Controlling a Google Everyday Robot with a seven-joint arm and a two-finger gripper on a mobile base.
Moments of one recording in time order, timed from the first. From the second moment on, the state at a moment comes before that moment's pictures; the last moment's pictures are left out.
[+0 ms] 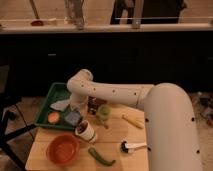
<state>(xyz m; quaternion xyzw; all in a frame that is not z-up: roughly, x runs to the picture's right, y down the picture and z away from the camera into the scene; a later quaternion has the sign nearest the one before) -0.159 0.127 0.832 -0.24 -0.26 -0.44 0.83</state>
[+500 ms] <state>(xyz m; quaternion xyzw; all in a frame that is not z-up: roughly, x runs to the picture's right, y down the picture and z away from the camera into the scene) -0.176 0.080 0.797 -0.21 -0.23 -0.45 0.84</state>
